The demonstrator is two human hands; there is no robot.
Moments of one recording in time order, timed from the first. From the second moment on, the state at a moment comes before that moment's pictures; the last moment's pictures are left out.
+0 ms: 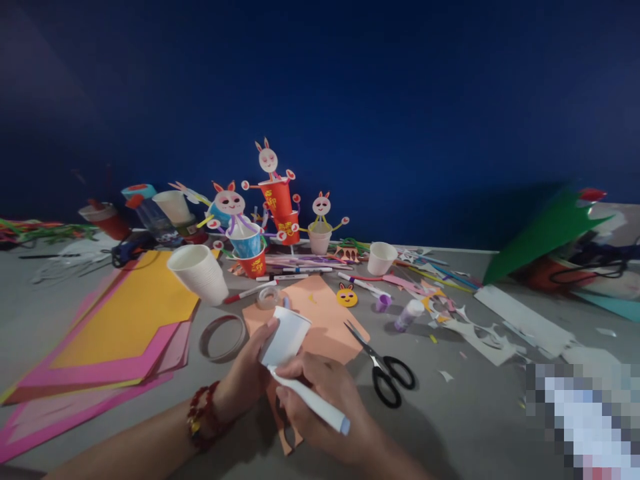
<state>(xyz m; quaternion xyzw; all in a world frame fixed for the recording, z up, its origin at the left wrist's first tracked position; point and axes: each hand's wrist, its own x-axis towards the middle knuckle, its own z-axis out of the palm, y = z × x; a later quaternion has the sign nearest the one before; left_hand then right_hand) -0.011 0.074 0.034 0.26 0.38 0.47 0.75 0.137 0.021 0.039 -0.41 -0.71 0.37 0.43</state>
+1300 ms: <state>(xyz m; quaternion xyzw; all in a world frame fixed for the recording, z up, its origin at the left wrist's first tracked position) -0.013 0.074 0.038 0.25 0.35 0.44 0.79 0.150 0.030 0.042 -0.41 -0.72 0.25 0.50</state>
